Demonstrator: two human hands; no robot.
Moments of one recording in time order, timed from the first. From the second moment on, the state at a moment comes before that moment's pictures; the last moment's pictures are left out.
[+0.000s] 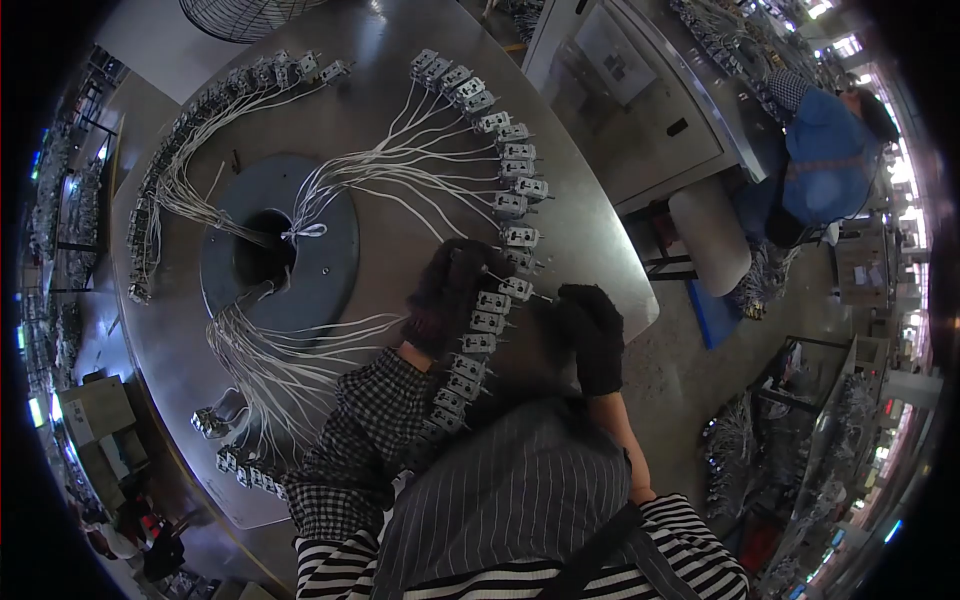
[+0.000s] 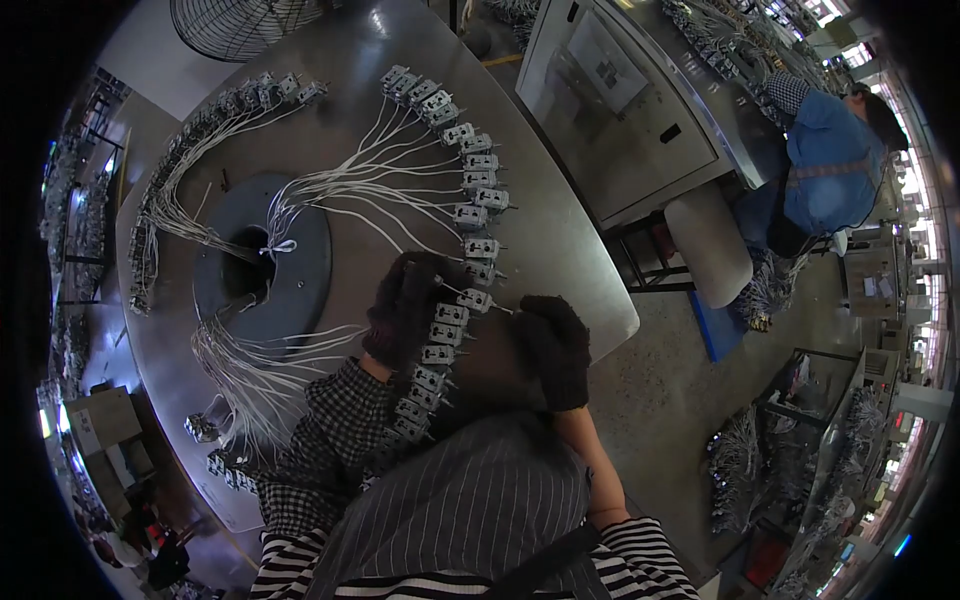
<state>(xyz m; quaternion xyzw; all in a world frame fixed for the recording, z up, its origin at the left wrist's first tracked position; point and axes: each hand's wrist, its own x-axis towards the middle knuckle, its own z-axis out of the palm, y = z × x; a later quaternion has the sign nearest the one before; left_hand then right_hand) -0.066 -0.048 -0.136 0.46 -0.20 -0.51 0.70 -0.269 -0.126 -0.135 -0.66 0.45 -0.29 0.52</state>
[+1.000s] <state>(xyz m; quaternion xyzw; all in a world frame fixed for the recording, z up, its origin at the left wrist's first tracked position) 0.064 0.095 0.001 0.72 -0.61 0.04 0.33 -0.122 -0.197 -0.027 -0.90 0.13 -0.36 0.22</state>
